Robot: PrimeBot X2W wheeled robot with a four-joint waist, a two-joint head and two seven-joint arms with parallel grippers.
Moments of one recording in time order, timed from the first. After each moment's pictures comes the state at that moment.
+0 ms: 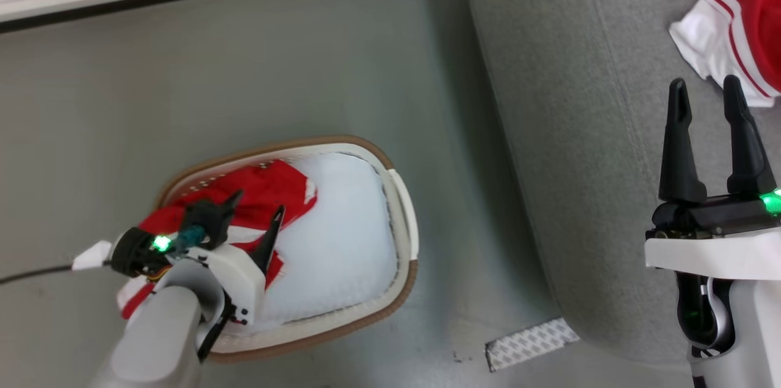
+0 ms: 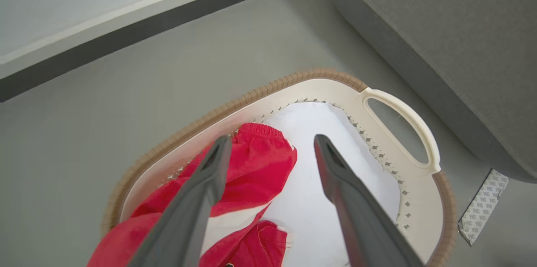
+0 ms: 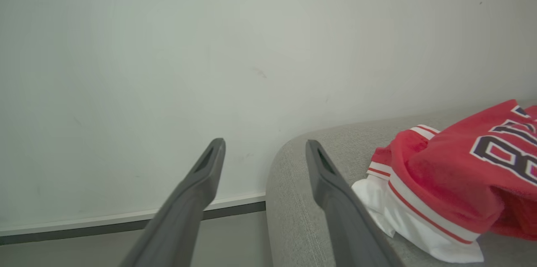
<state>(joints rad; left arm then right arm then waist) -0.59 0.24 -0.34 0.75 -0.12 -0.13 -0.21 -0.40 -0.05 0.03 0.06 0.36 0.13 -0.26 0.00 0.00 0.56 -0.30</state>
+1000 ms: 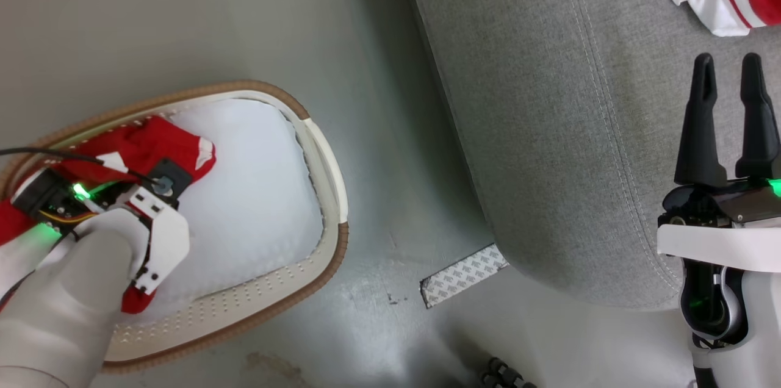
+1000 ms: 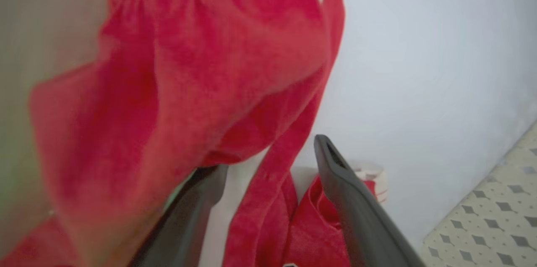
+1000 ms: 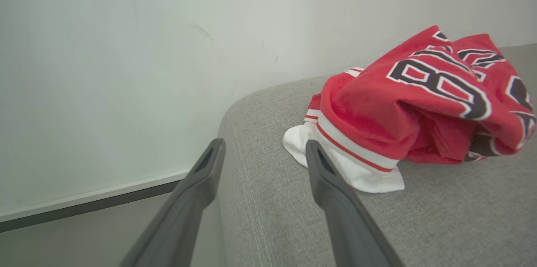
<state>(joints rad) -0.96 0.39 -0.76 1.23 0.00 -0.09 -0.05 -0.43 -0.05 0.04 0.00 0.51 0.13 -0.26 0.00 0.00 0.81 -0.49</state>
